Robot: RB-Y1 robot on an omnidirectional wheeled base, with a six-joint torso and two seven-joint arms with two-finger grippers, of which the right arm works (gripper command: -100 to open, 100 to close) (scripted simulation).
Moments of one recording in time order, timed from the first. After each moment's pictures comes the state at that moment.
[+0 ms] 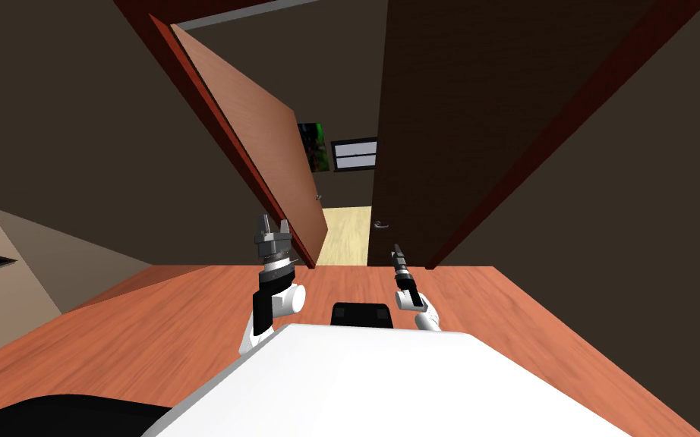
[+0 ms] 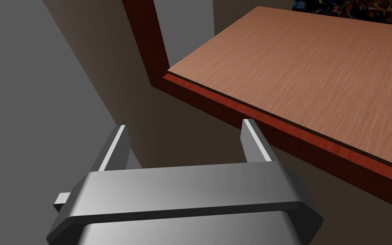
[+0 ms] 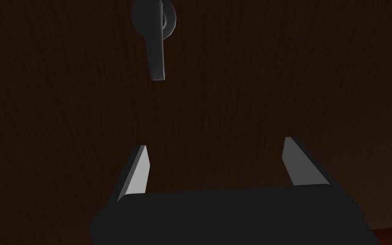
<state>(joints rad) 0.02 -0.03 -0.02 -0.99 -0.02 -0.70 0.06</state>
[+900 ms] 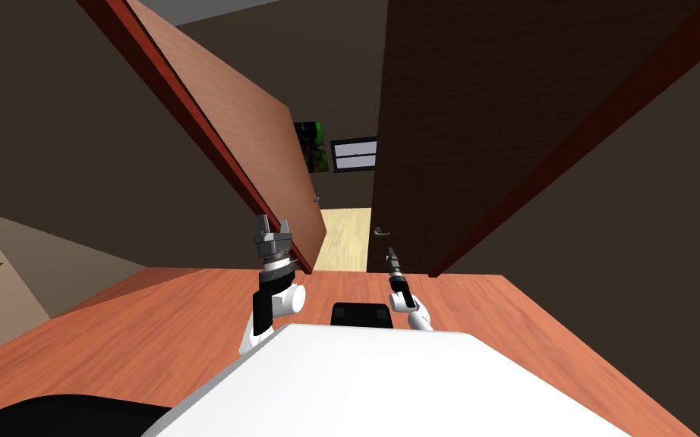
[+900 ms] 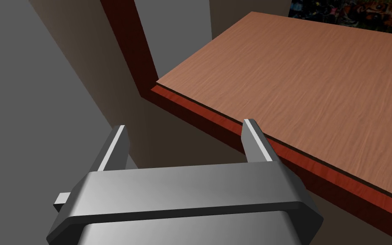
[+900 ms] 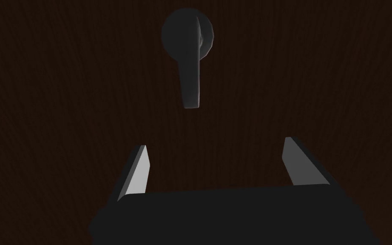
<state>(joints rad) -0.05 0.02 -0.02 -0.81 -0.04 -0.74 0.07</state>
